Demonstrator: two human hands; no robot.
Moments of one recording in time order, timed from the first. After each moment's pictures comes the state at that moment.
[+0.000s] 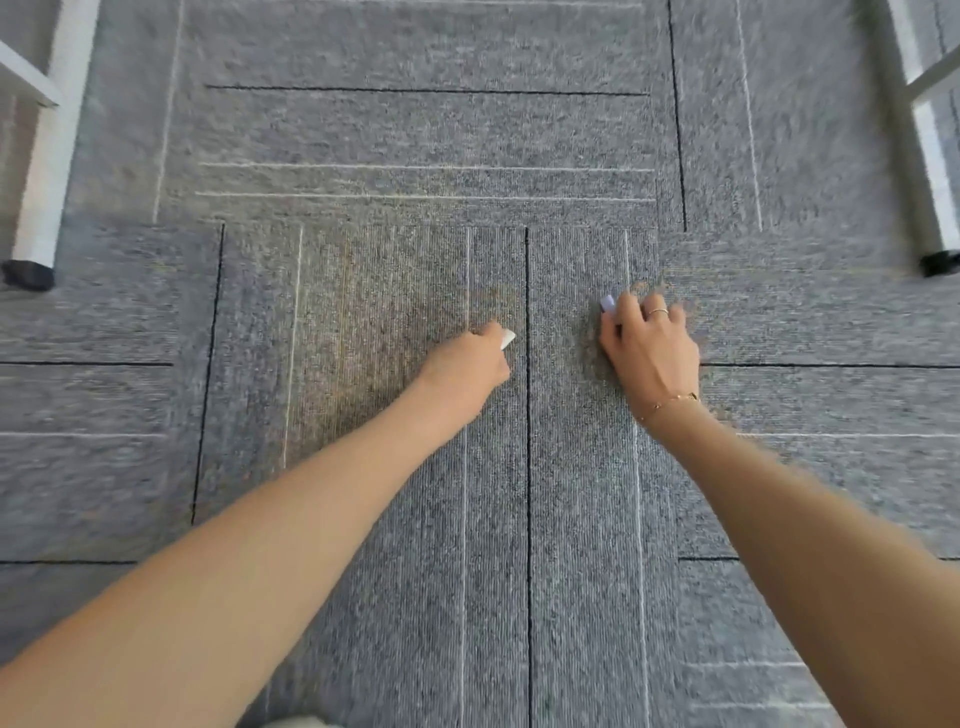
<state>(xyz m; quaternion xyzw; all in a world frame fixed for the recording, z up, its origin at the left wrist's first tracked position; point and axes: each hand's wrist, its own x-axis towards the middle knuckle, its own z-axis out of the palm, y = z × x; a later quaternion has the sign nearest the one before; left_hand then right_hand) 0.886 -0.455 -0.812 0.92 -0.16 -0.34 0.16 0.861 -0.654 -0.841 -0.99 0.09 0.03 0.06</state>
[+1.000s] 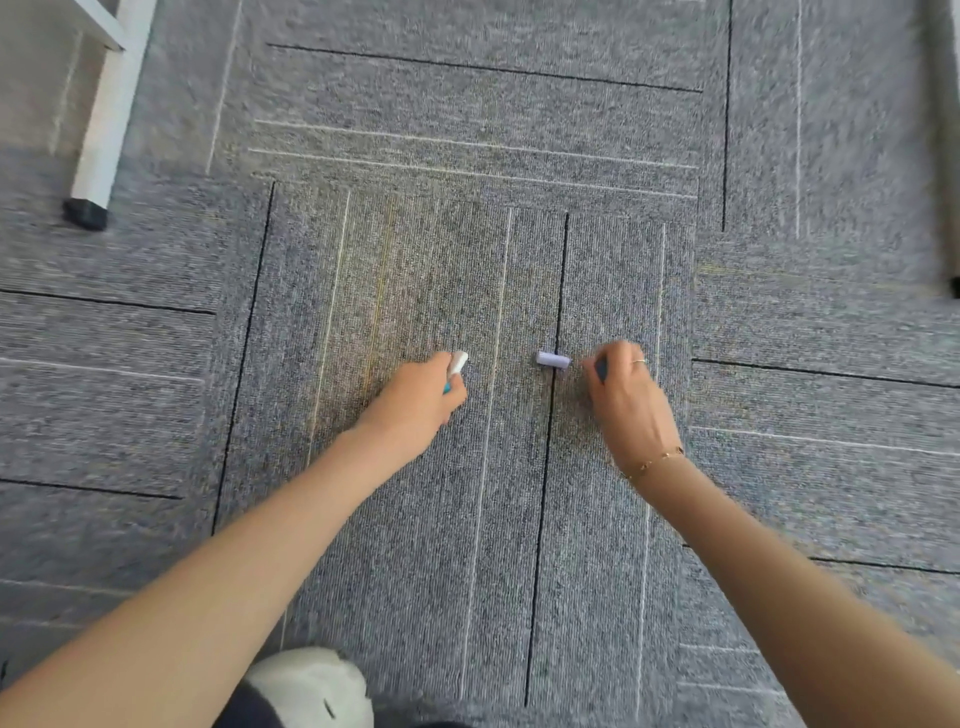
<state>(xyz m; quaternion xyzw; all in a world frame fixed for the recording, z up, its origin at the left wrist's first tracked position) 0.831 -0.385 -0.798 0.90 -0.02 -0.35 0.27 0.810 -0.606 -0.828 -0.96 0.06 0.11 0.24</state>
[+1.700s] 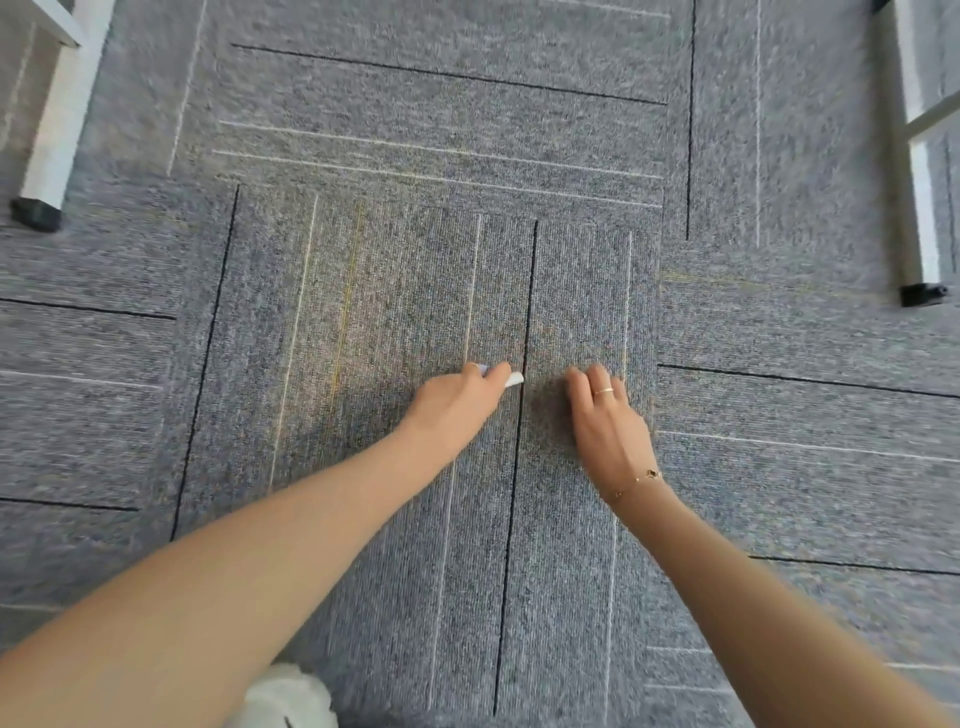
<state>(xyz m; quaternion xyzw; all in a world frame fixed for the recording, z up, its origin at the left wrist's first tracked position) 0.834 -0.444 -0.826 0.94 -0.24 -0.26 0.02 0.788 -0.621 -0.832 -0.99 -0.04 0.11 0.08</state>
